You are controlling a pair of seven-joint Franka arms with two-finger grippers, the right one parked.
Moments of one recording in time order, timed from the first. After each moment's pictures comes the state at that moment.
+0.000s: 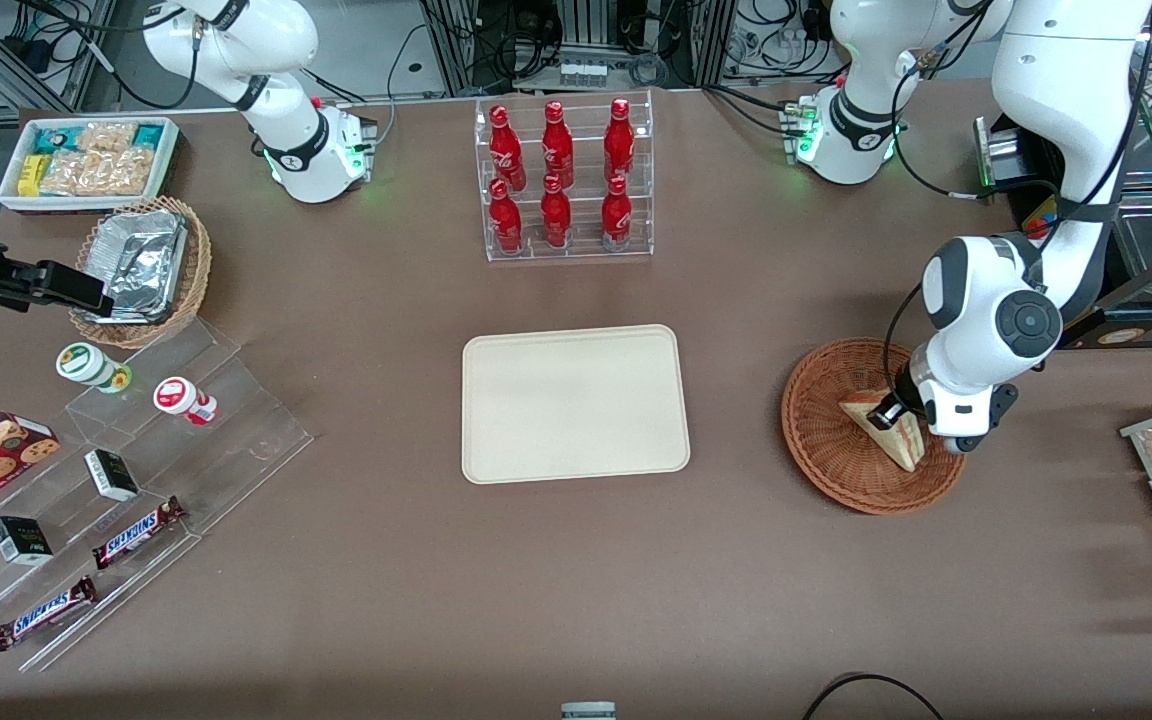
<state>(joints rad) -0.01 0.30 -0.08 -2.16 -0.01 2.42 -0.83</state>
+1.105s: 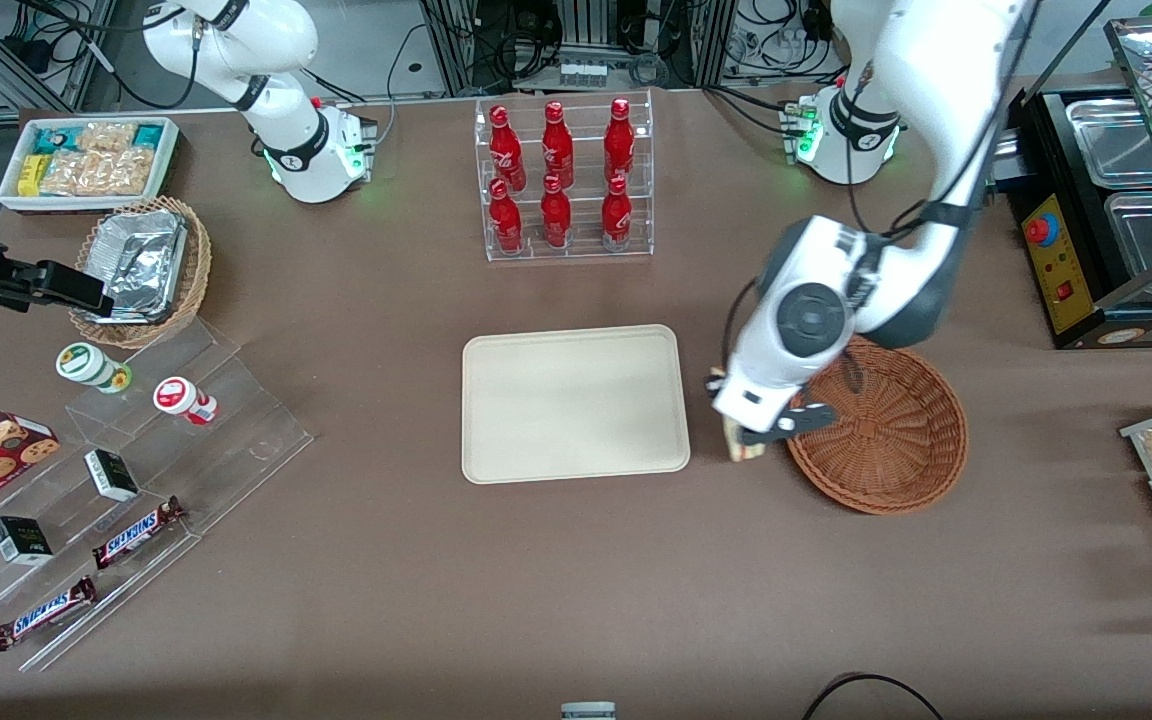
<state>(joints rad) -0.41 0.43 -0.13 -1.73 0.00 2.03 -0.72</state>
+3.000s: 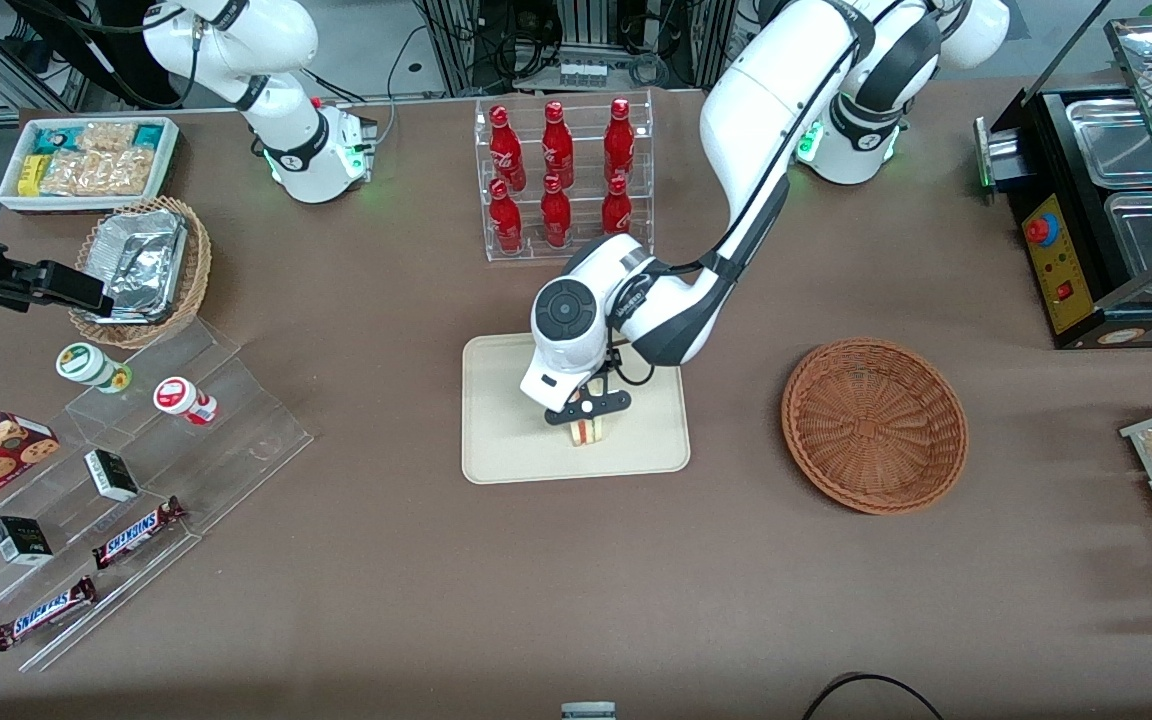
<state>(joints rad) -0.71 0.83 -0.13 -1.31 0.00 2.03 -1.01</state>
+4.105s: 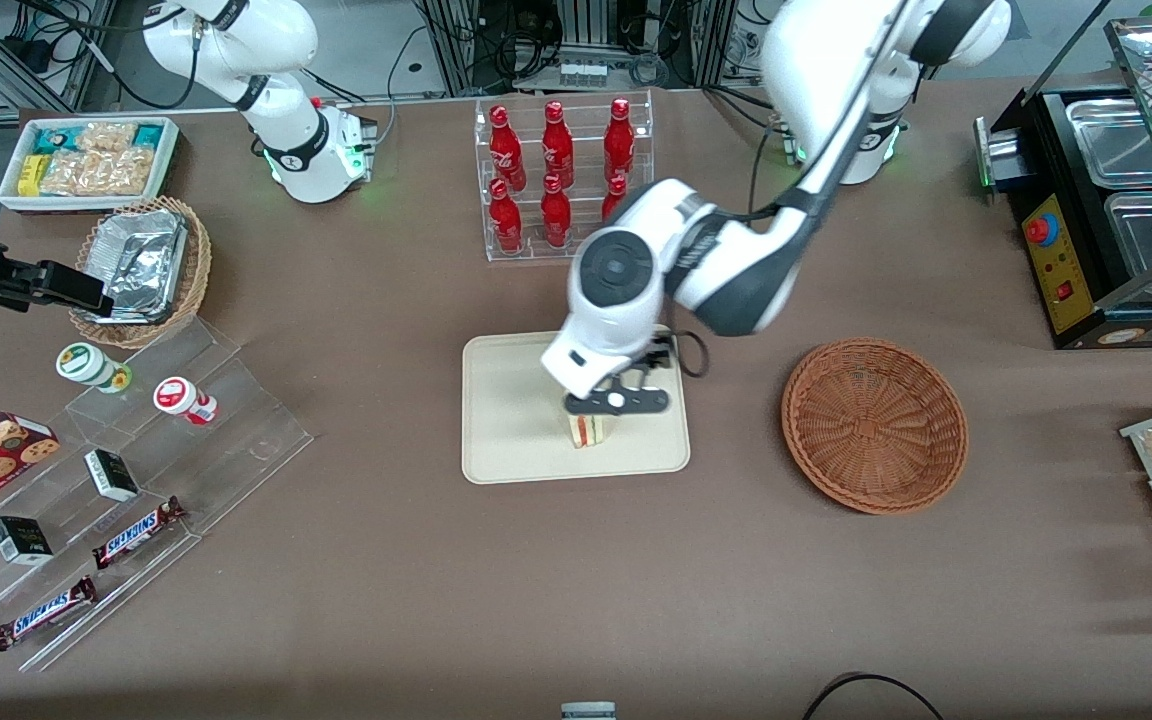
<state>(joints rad) -0.60 0.62 -0.11 -1.25 0.00 1.75 -0.65</state>
